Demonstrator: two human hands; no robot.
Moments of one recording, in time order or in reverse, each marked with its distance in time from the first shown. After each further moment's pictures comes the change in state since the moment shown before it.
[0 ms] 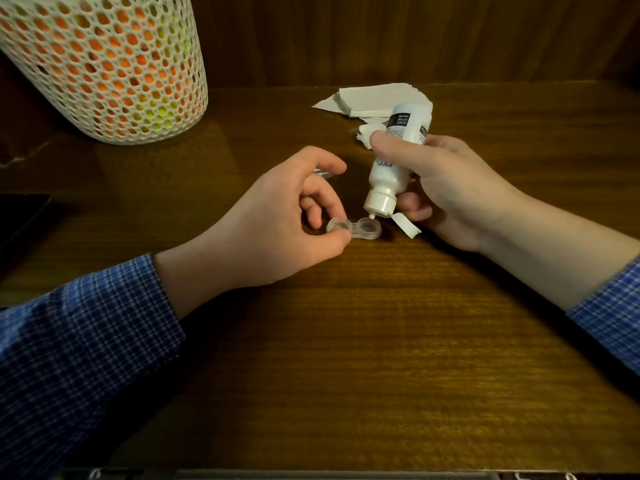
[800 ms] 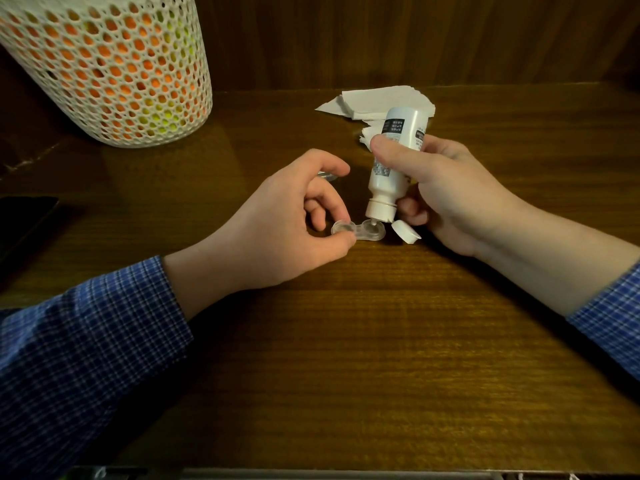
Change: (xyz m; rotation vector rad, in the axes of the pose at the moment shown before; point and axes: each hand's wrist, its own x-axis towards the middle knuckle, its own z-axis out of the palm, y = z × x) left_hand 0.000 0.002 -0.001 -0.003 -0.003 -0.006; right_hand -0.001 0.002 0.005 -0.070 0.051 -0.049
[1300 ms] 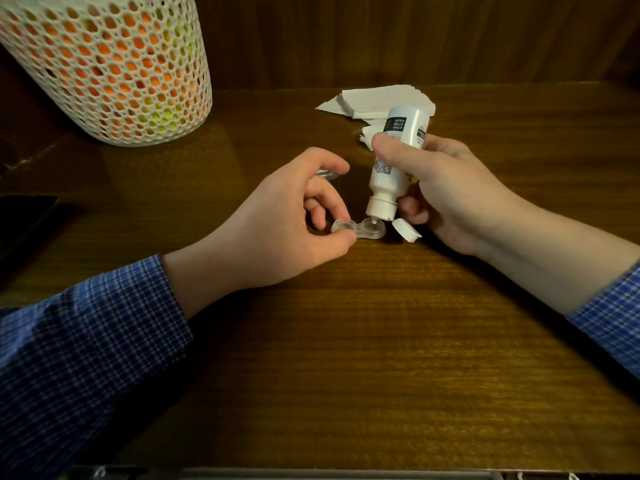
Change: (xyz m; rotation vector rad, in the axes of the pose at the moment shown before) left_hand 0.000 -0.002 0.001 -0.019 0.010 -0.003; right_hand -0.001 -0.001 0.001 0.000 0.011 0.004
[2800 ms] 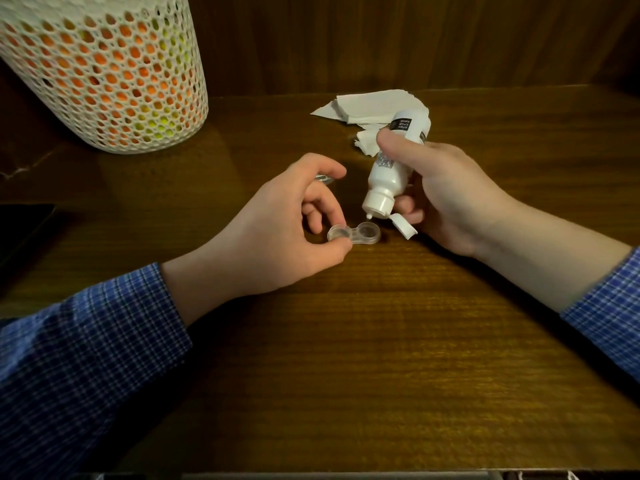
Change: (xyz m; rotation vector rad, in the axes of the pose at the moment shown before) left_hand -0.001 0.001 0.000 0.041 -0.005 0.035; right_hand 0.003 -0.001 -0.004 0.133 -0.038 0.044
